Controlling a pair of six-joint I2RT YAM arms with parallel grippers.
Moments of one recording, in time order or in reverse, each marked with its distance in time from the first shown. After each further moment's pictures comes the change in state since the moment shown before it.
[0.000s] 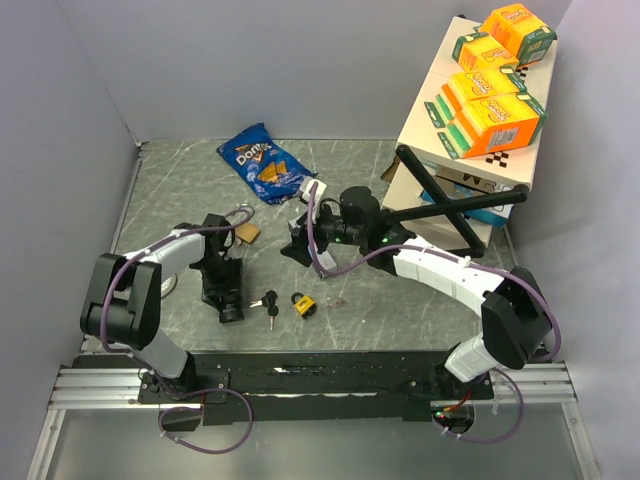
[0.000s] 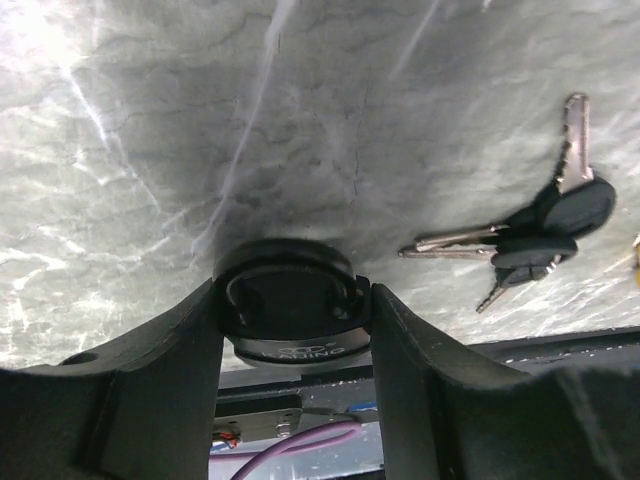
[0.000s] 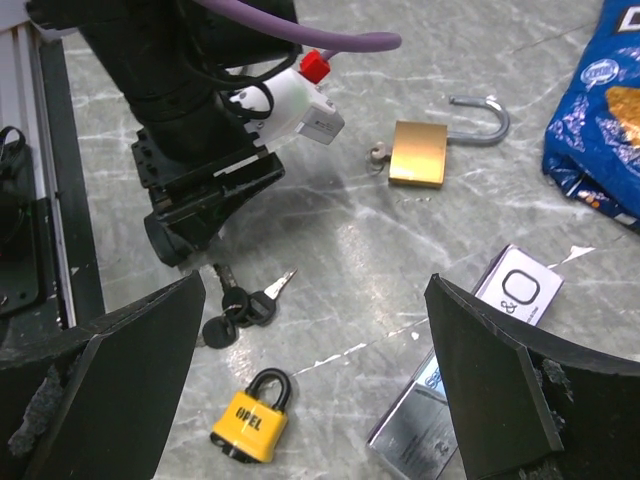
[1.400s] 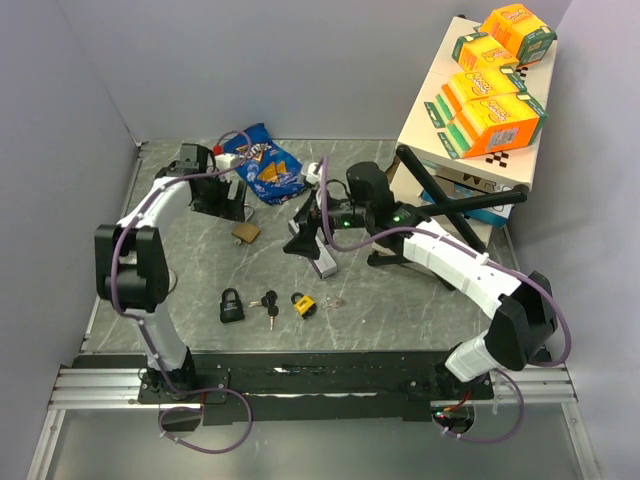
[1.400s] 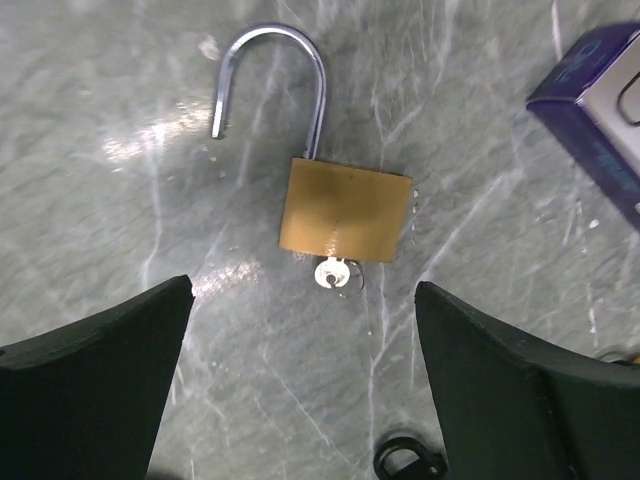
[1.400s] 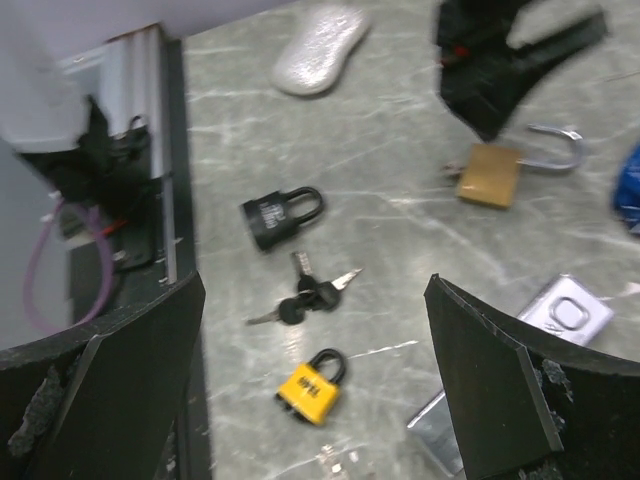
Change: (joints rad) left arm 0.163 0.230 0.558 0.199 0.113 0.491; right arm -0.048 -0.025 0.189 -0.266 -0.229 -0.011
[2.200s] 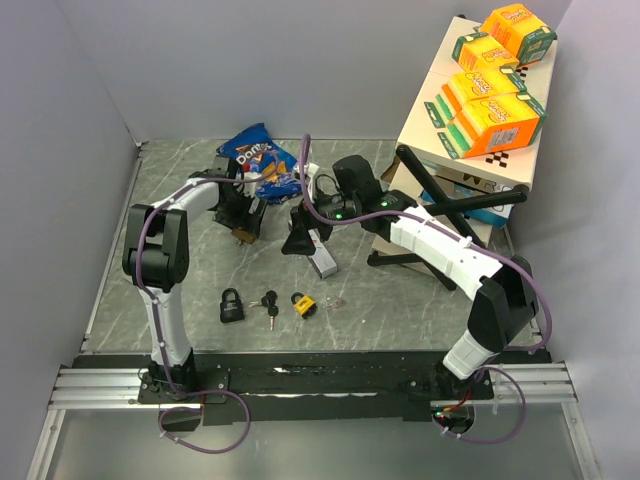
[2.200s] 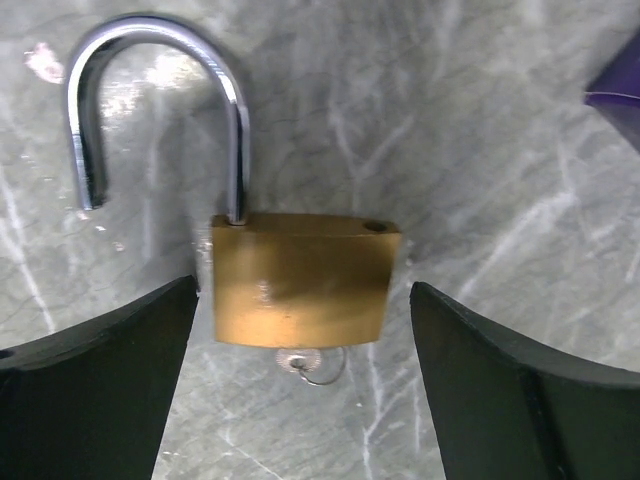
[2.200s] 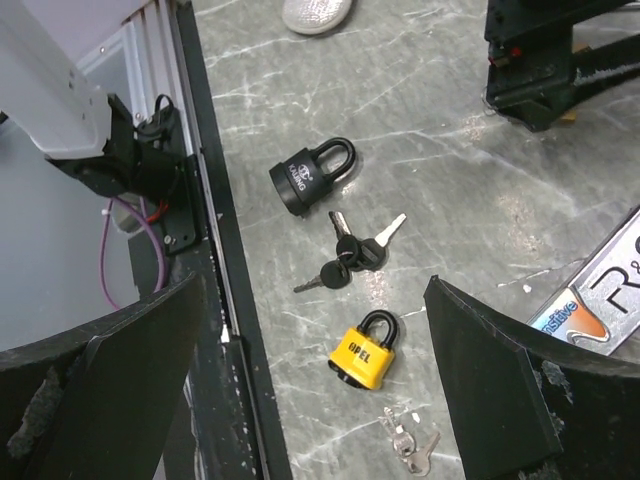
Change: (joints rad) left arm -0.112 0.244 0.071 -0.008 -0.056 0.041; right arm -0.016 0.142 0.168 -0.247 -0.035 0.108
